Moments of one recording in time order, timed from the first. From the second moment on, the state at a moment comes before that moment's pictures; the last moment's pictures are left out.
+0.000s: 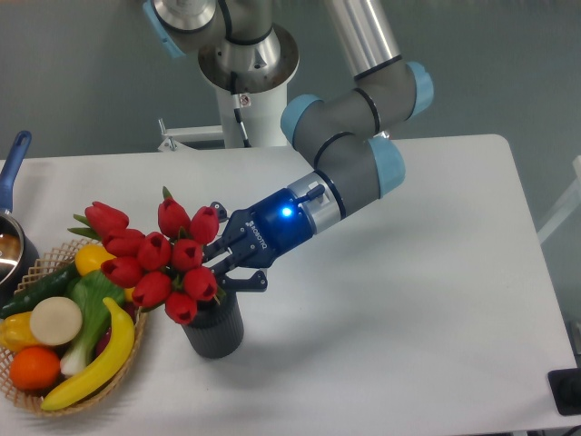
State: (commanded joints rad) arm 2.54 -1.97 -1.84 -0.77 0.05 1.24
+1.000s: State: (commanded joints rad) arm 2.54 -2.03 -1.85 -0.77 0.05 1.31
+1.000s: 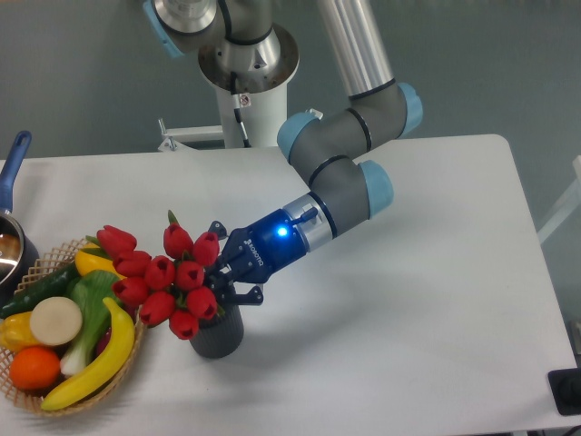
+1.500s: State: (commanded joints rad) arm 2.55 -2.04 -1.86 -0.77 0.05 1.34
